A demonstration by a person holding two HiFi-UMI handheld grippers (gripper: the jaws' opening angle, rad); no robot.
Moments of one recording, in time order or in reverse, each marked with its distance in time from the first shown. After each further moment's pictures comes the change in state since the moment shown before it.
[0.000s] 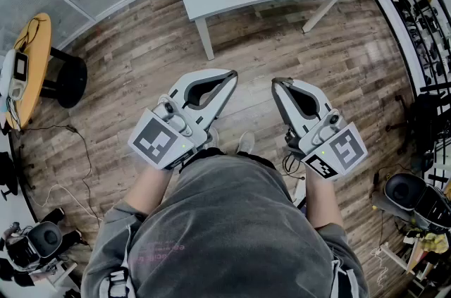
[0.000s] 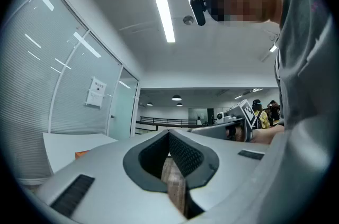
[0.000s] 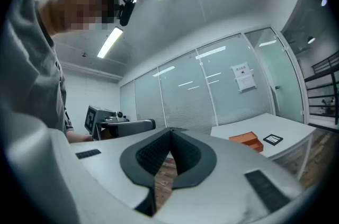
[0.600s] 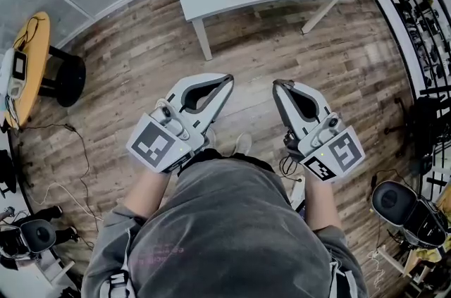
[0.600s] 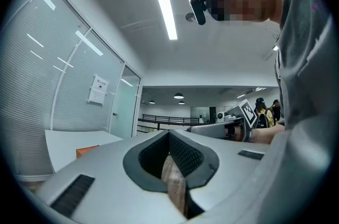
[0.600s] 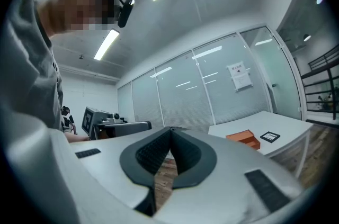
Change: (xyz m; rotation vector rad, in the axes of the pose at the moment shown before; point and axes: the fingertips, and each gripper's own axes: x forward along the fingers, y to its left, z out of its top) left arm 0.011 0.001 -0.013 -0.008 0.018 0.022; right arm -0.008 -0.022 -0.008 0.027 -0.014 -0.021
